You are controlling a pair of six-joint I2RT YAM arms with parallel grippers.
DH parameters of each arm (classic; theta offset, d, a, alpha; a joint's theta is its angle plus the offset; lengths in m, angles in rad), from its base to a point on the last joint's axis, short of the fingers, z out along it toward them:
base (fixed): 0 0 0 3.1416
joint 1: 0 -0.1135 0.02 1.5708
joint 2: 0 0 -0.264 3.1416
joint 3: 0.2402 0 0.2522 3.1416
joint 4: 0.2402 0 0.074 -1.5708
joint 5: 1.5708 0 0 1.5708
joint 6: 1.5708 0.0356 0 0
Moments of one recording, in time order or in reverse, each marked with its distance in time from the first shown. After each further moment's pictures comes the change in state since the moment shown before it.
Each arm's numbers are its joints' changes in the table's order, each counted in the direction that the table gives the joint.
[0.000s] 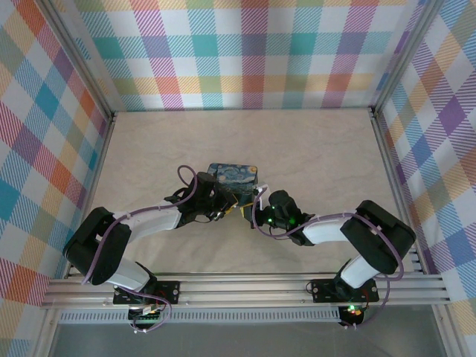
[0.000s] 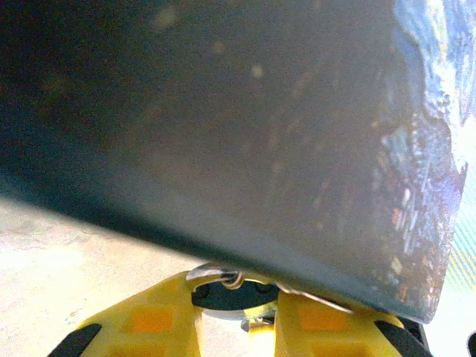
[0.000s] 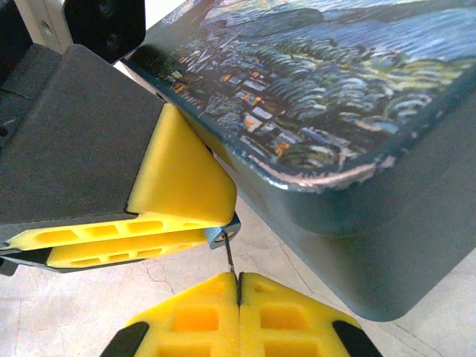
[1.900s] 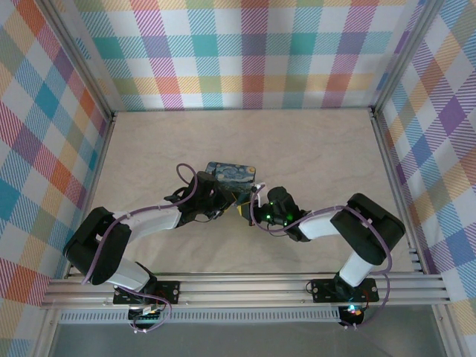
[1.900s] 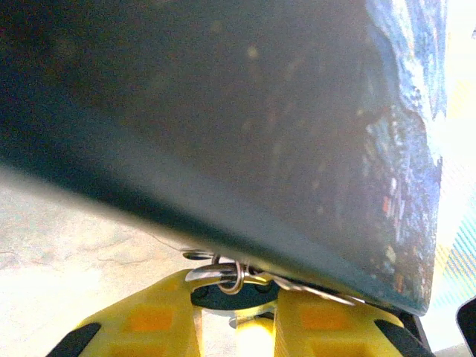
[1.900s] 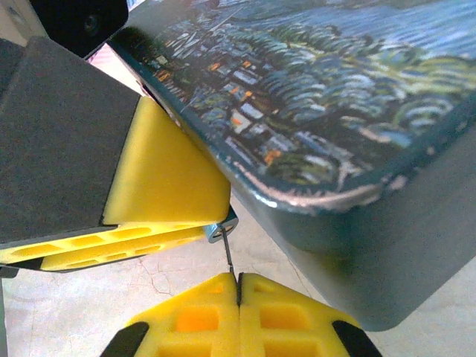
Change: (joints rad) left arm 0.000 0.002 0.009 0.009 -0.048 0.061; right arm 0.048 0.092 0.040 -0.053 -0.090 0.026
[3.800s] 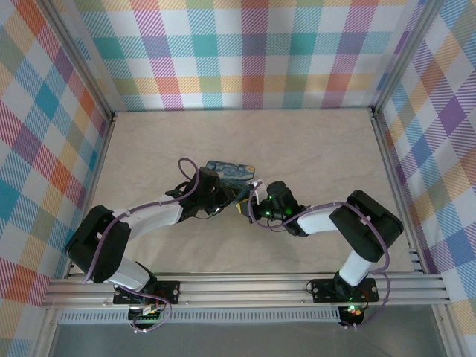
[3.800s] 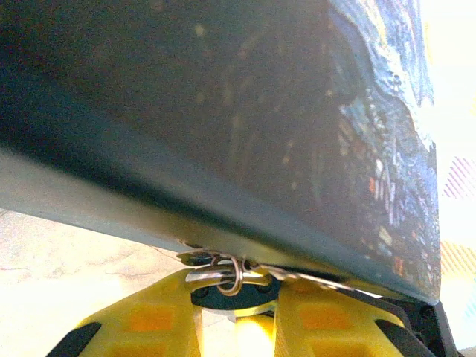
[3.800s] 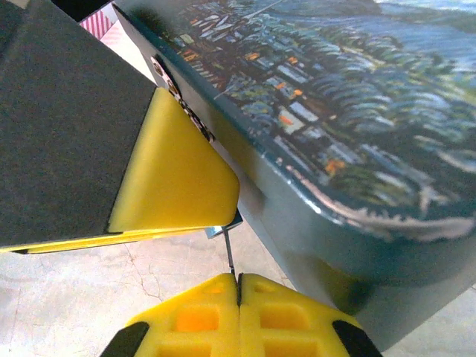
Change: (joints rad) left arm 0.000 0.016 0.076 0.116 -0.035 0.073; right arm 0.031 0.023 0.057 0.054 -0.067 -0.113
